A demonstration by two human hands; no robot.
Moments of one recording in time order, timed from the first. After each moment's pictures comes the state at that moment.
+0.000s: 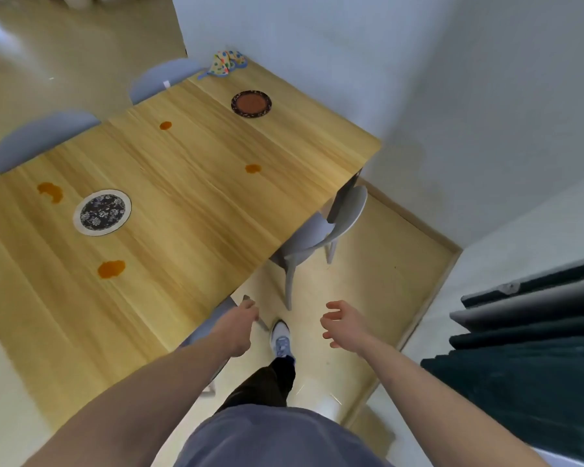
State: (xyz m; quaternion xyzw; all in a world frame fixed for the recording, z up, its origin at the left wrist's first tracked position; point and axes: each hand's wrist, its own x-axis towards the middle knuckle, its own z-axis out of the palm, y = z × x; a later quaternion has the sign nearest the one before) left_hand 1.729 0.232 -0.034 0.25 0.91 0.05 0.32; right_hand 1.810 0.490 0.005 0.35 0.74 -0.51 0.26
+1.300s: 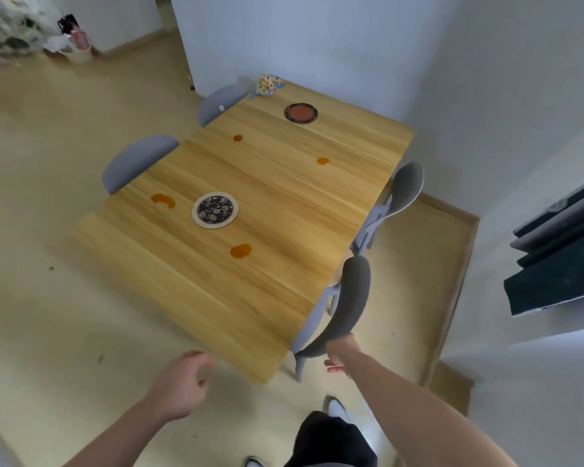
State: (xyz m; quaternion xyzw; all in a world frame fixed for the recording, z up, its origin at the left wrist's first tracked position) left_hand 1.788 -0.264 0.051 0.16 0.92 0.10 0.34; right_hand 1.866 0.065 -0.003 0.53 0.63 -0.49 0.29
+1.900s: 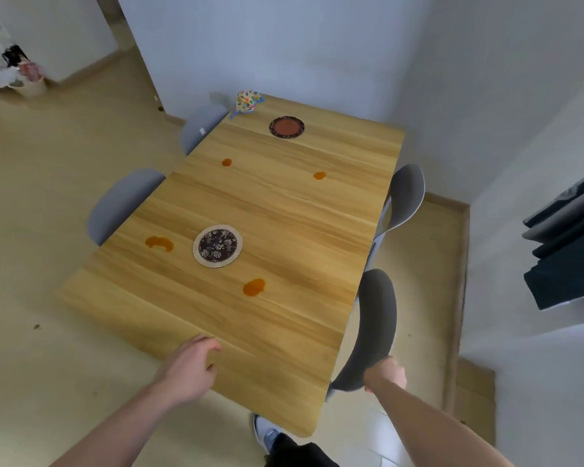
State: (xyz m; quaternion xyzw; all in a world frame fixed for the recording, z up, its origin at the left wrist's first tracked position) left_hand 1.621 -0.259 0.079 0.24 0.92 0.08 0.30; right_hand 1.835 0.056 -0.033 0.63 0.67 -0.31 0.24
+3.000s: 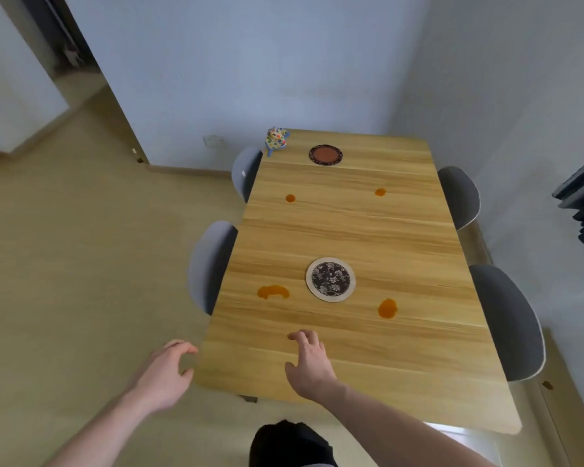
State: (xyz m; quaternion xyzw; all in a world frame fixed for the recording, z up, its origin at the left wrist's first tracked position) left_hand 1.204 -0.570 0.101 0.32 0.90 0.08 0.29; right_hand 1.422 -0.363 0.053 0.39 0.81 -0.42 0.10
